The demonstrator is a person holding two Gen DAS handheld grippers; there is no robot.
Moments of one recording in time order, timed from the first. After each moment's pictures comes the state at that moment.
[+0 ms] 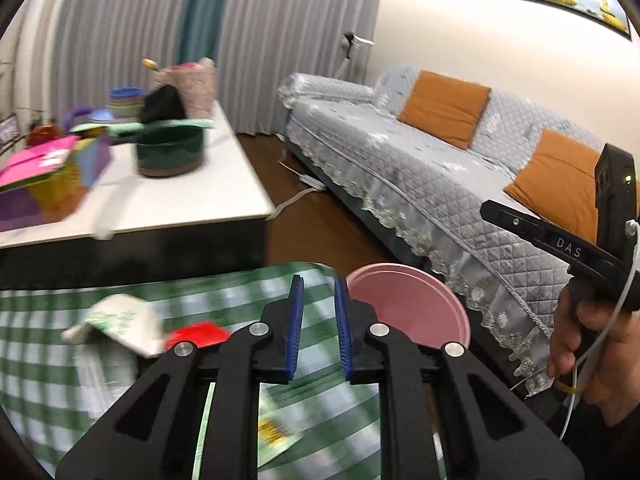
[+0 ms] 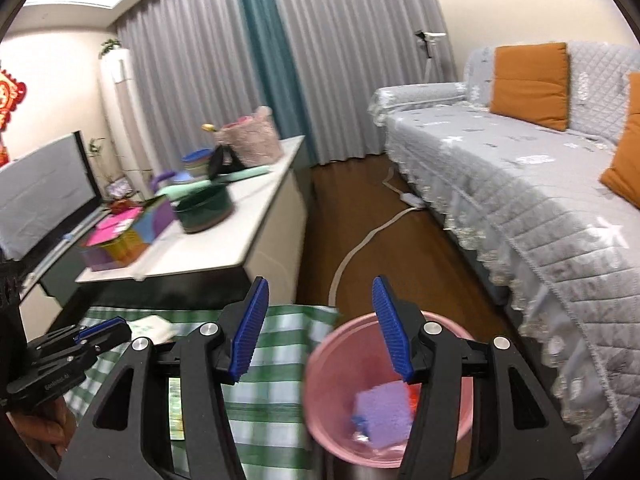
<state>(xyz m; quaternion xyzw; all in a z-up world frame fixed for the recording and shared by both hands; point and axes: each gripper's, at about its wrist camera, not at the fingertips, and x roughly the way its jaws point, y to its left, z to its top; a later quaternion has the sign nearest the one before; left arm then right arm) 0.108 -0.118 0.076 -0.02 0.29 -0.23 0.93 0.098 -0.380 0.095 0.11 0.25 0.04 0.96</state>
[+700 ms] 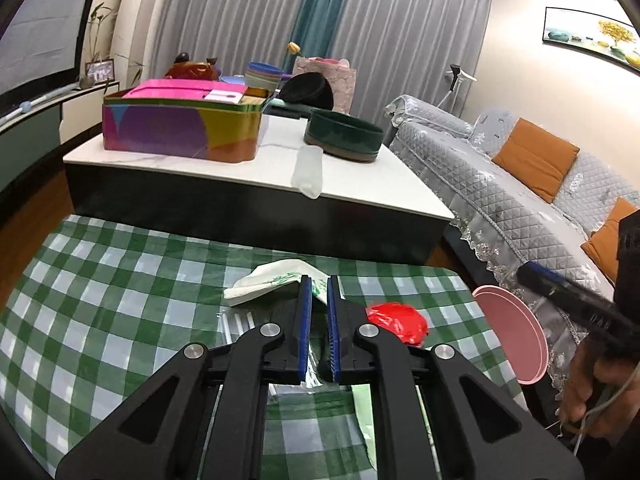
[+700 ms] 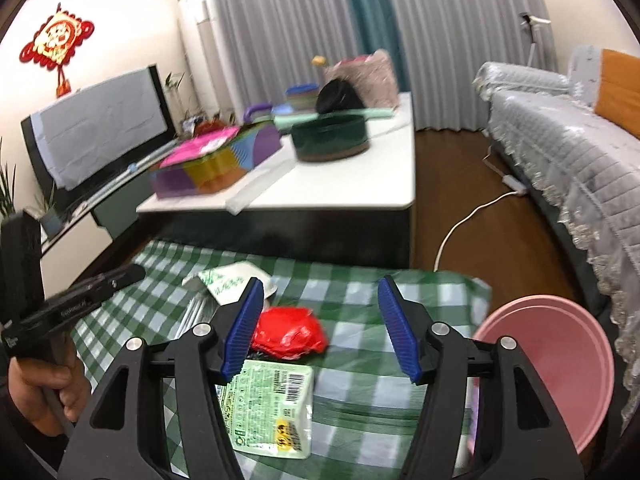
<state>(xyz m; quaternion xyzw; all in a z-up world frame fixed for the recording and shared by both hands) 0.129 0.036 0.027 -0.10 0.29 -0.09 0.95 0.149 -0.217 0.036 0.05 0.31 0.19 0.93</state>
